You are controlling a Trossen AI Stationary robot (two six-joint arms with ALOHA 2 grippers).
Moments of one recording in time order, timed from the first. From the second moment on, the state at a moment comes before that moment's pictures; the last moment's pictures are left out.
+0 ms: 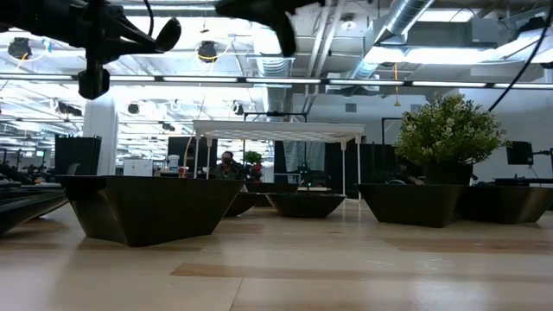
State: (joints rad) left arm -0.36 0.72 0.31 0.07 -0.60 -1.04; right arm 0.07 1.70 1.31 0.19 0.11 0.45
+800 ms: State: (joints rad) left arm -0.35 0.76 0.31 0.07 -0.71 -0.95; right arm 0.09 1.87 1.53 -0.02 0.19 0.51
